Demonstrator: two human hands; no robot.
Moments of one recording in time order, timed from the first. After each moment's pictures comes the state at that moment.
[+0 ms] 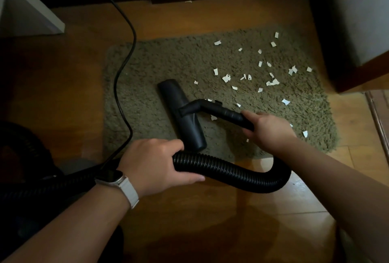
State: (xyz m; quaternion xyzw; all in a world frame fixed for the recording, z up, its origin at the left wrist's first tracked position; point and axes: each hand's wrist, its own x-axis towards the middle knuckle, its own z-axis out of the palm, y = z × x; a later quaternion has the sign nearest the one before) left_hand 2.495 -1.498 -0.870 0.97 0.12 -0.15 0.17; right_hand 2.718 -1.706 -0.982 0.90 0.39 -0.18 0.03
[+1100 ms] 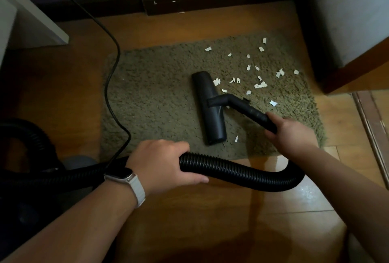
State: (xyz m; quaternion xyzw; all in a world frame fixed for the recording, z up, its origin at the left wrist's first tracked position) left_hand 2.514 -1.540 -0.865 0.97 0.10 -0.16 0.12; right_hand 2.745 -1.787 -0.981 0.94 0.29 -0.14 0.01
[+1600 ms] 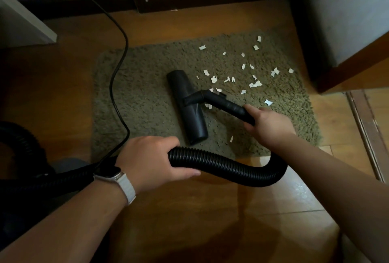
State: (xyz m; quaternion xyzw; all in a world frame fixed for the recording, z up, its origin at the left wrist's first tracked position) left_hand 2.521 -1.532 -0.868 0.97 0.14 -0.14 0.14; right_hand 2.747 -1.745 -0.977 0.92 0.36 -0.15 0.01
